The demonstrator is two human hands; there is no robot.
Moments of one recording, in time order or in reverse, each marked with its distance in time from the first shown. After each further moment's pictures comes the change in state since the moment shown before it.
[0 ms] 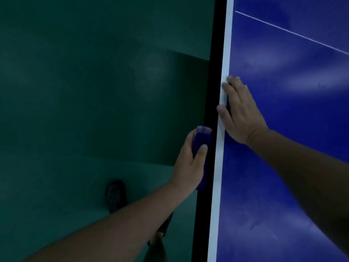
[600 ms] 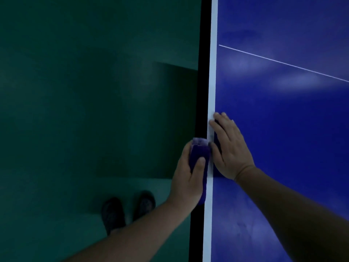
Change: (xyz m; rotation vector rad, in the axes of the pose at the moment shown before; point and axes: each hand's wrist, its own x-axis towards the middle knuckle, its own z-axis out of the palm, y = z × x) left_hand 0.052 0.054 0.010 -0.007 0.060 -0.010; right_hand 0.002 0.002 0.001 0.057 0.050 -0.022
